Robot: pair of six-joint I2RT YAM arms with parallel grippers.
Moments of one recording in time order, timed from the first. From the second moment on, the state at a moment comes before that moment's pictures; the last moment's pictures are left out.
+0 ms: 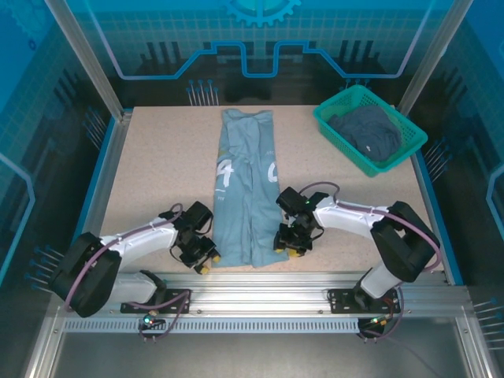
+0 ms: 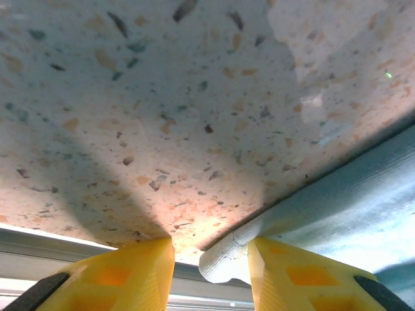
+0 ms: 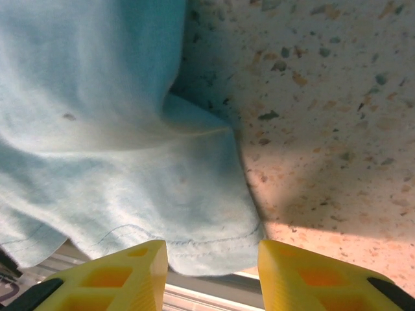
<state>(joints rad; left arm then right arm) -0.54 1.30 0.52 -0.72 0.41 -1.35 0.73 1.59 0.85 -0.75 -0.39 0.92</state>
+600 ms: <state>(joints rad) -0.59 1.34 0.55 -0.49 0.42 -1.37 0.75 1.71 0.94 -0.77 -0.40 0.92</state>
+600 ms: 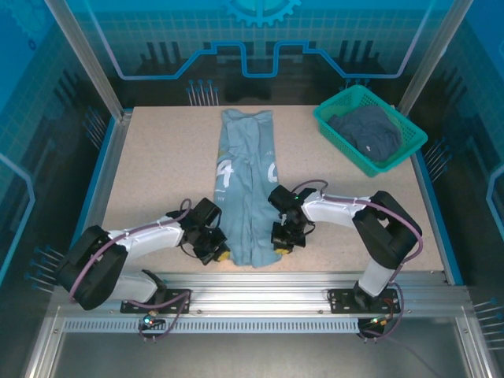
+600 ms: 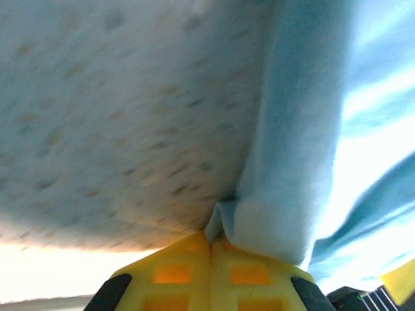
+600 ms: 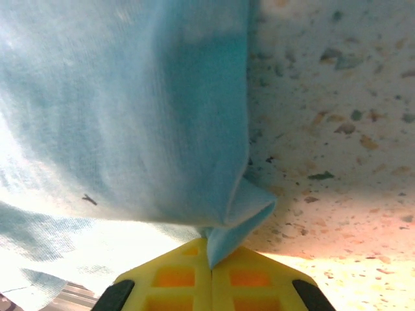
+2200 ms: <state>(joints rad) -0.19 1.65 1.13 -0.53 0.44 -1.12 0.43 2.09 1.78 -1.06 -0.40 0.75</state>
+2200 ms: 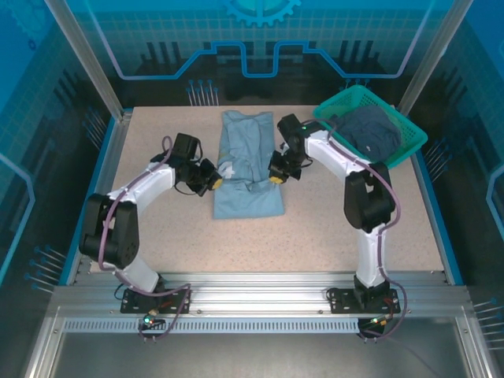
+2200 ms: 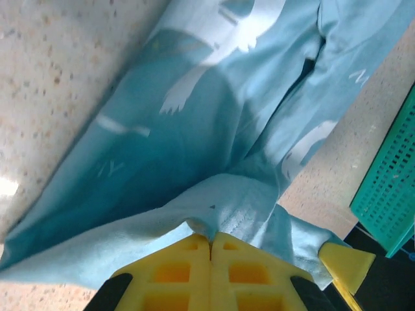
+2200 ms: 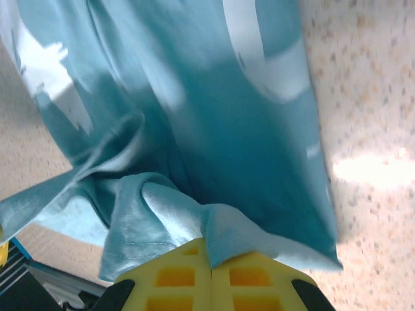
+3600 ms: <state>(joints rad) -0.34 1.87 1.19 -0.38 0.46 -1.22 0.49 2.16 1.72 -0.87 -0.40 0.77</state>
